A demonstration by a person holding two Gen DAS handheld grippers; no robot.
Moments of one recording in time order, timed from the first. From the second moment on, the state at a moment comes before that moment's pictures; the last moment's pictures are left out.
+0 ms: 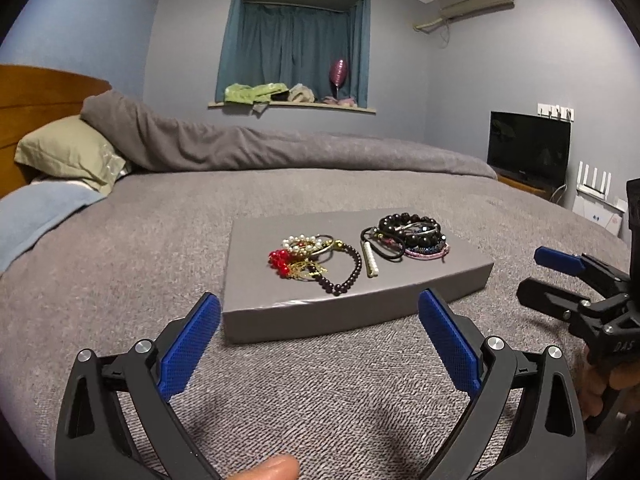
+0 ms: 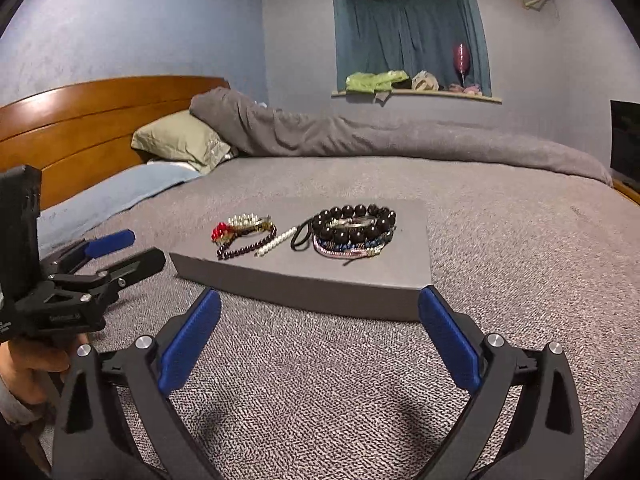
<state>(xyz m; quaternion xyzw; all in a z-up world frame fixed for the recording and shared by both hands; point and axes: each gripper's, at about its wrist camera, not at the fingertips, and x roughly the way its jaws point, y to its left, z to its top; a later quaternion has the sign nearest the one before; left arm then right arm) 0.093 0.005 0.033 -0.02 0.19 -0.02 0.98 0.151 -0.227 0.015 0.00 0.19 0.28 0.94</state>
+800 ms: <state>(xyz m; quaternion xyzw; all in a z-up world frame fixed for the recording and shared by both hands) 0.092 0.004 0.033 -0.01 0.19 -0.02 0.98 0.146 -0.228 0.016 -0.01 0.18 0.28 0.94</state>
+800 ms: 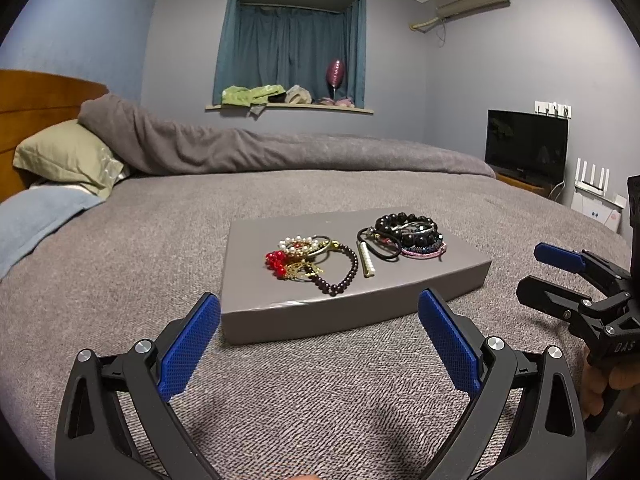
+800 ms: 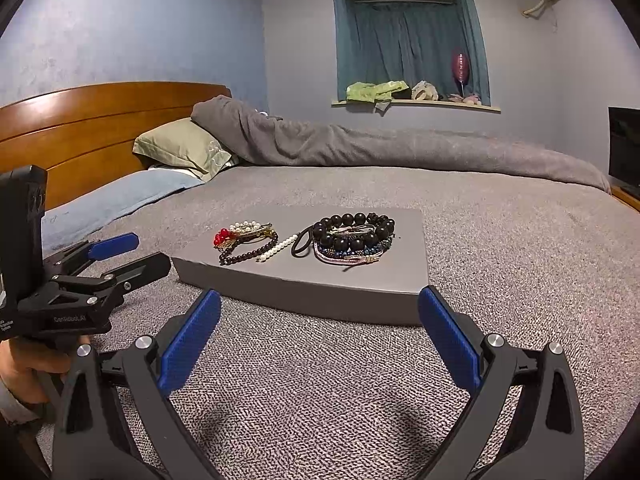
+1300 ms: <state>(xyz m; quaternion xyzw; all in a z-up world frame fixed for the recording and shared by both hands) 0.091 0.005 0.034 -0.01 0.19 -0.03 0.98 0.146 -0.227 0.016 -0.01 0.18 0.28 0.94</state>
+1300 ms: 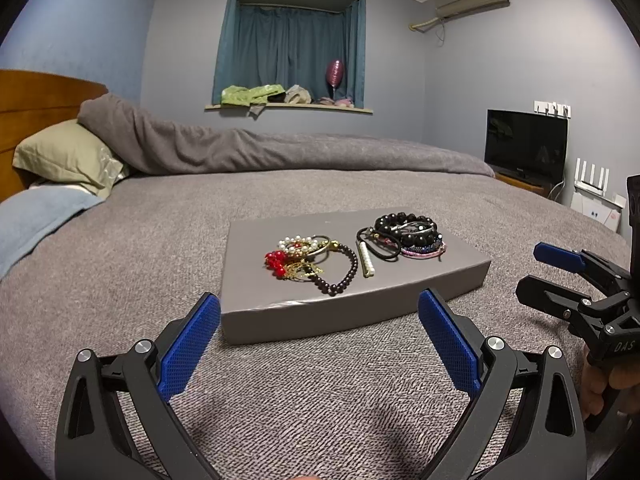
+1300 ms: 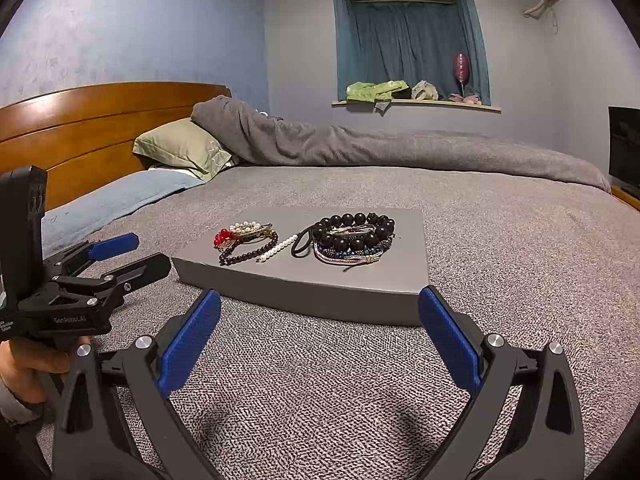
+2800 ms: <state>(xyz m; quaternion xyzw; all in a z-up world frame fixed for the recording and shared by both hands) 0.092 0.004 0.035 -0.01 0.19 -0.03 0.98 0.148 -0.225 0.014 -0.01 0.18 0.28 0.94</state>
